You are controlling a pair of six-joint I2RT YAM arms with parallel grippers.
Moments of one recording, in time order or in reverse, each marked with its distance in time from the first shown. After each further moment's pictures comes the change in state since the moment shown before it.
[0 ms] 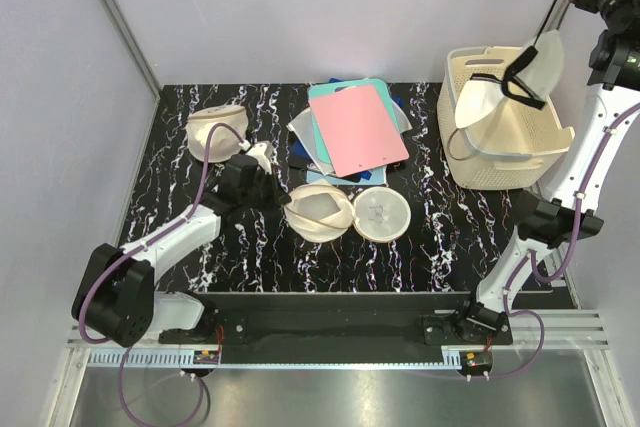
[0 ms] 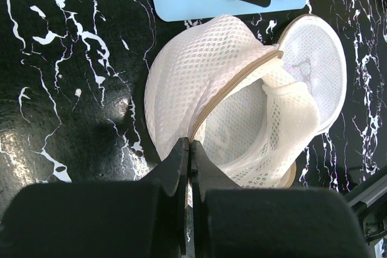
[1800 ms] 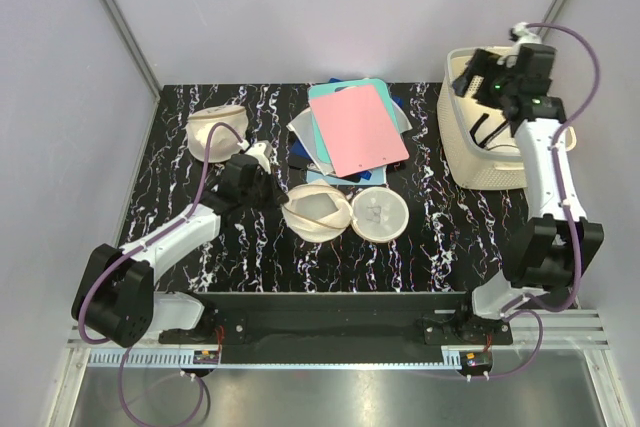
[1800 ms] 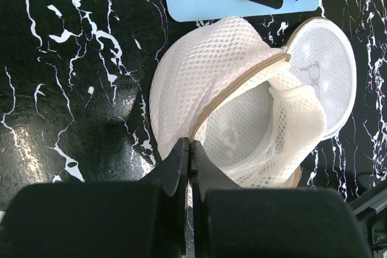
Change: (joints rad) left arm 0.000 -0.002 0.011 -0.031 -0.036 0.009; right arm 0.198 -0.370 -1.099 0.105 0.208 -0.117
